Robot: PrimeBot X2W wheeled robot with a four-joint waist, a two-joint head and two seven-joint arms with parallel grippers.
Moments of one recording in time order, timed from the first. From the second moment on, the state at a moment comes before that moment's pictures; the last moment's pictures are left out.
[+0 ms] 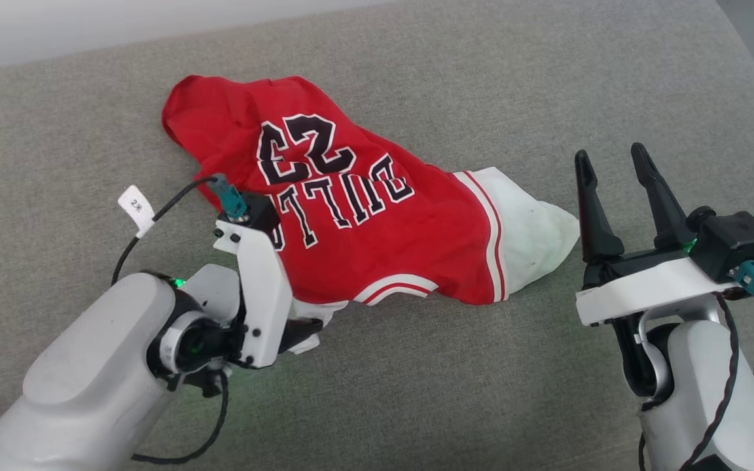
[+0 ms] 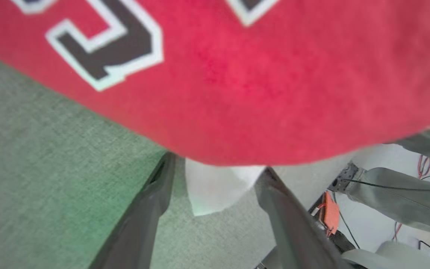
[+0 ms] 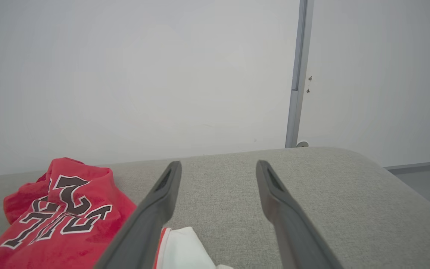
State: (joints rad) left arm -0.68 0.52 -0.76 0.19 -1.03 0.10 0.95; right arm -0.36 -0.06 0.04 0.20 0.24 0.13 -0.20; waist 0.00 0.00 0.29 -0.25
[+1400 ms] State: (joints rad) left arm -0.34 0.89 -0.53 0.17 -1.13 0.21 0.76; right arm -0.28 -0.07 -0.01 0.16 0.20 0.13 -0.13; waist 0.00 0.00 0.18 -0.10
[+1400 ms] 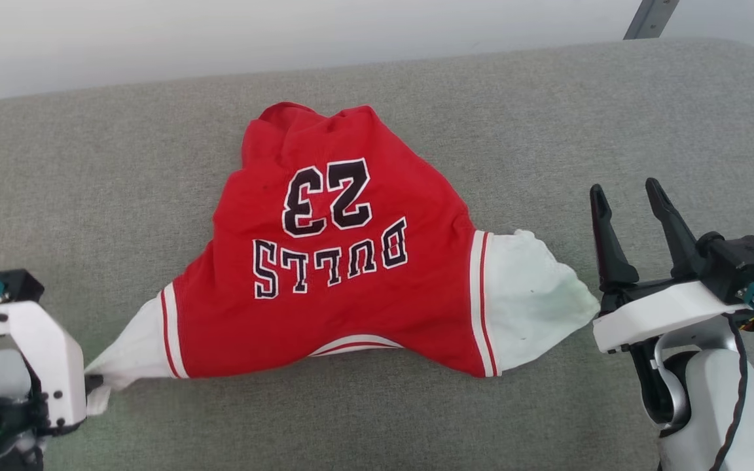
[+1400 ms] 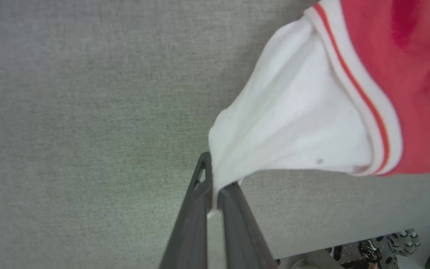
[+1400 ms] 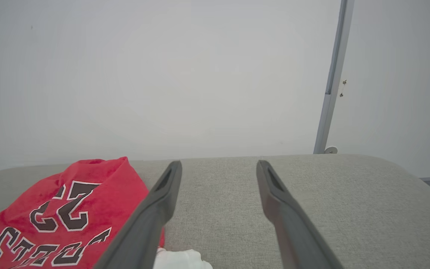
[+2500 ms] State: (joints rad) left arm -0.80 0.73 -0.69 0.16 -0.90 0.17 0.91; right arm -0.39 -0.06 0.10 0.18 0.24 0.13 -0.17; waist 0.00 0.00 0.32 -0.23
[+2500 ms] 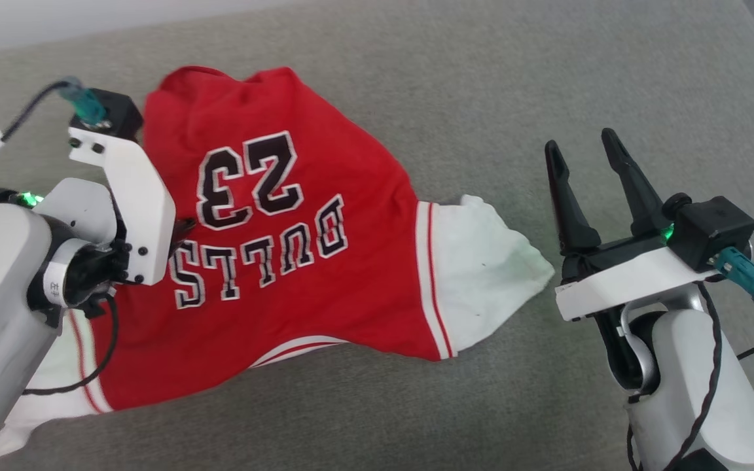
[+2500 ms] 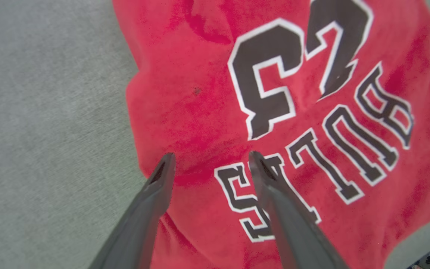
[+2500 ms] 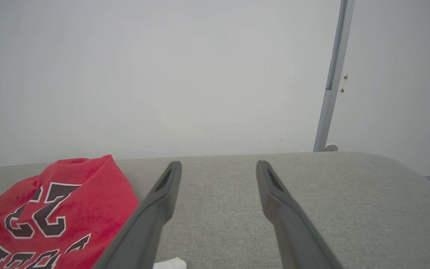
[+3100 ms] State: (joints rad) left arm -0.98 0.65 -0.75 0.50 -0.83 0.04 0.87; right arm -0.42 -0.05 0.13 0.23 0.27 0.13 -0.23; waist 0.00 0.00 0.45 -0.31
